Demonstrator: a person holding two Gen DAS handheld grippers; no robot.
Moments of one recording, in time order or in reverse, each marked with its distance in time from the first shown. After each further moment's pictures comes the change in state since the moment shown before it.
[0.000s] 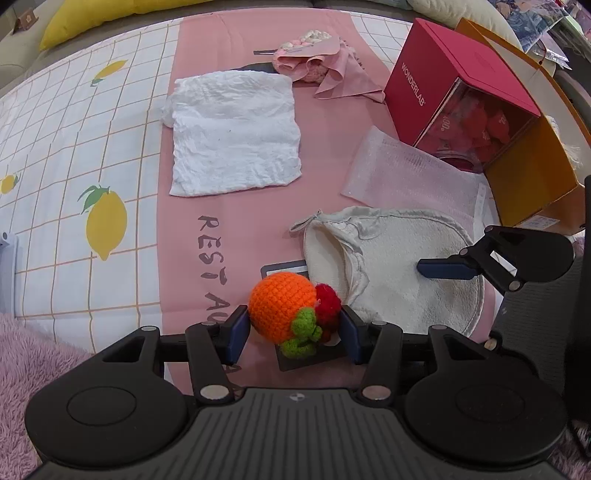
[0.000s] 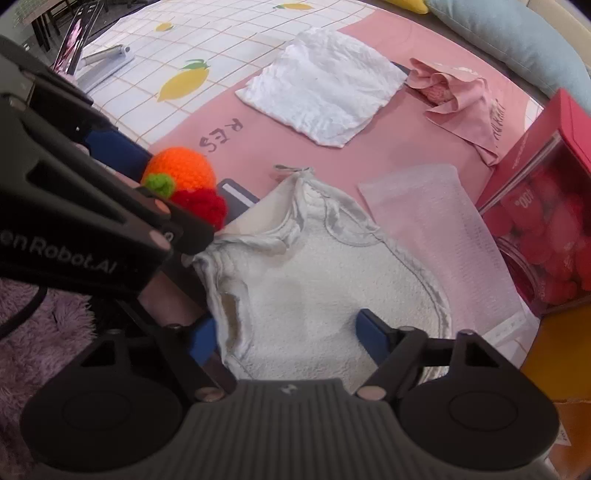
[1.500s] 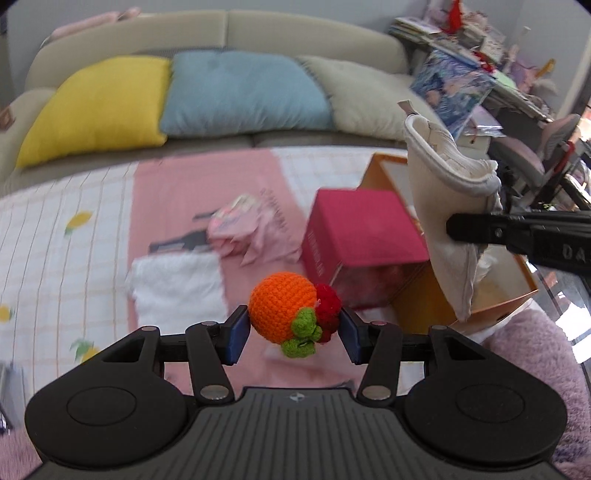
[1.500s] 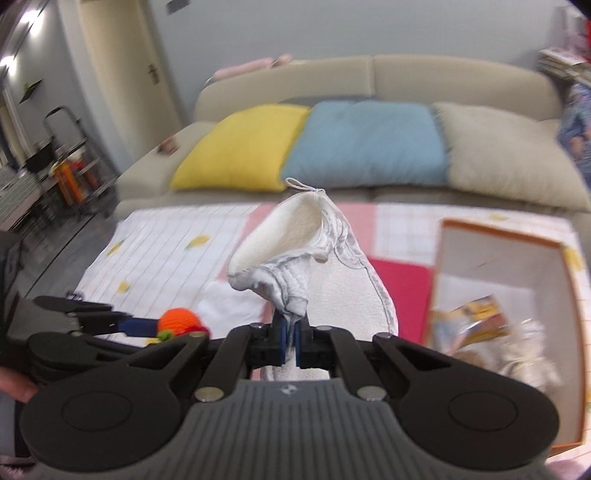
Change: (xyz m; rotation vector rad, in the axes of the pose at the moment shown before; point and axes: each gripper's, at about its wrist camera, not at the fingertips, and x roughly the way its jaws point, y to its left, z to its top) left arm -0.103 -0.052 0.073 0.098 -0.340 -0.127; right arm -0.210 -0.122 0.001 0.448 -0.513 -0.039
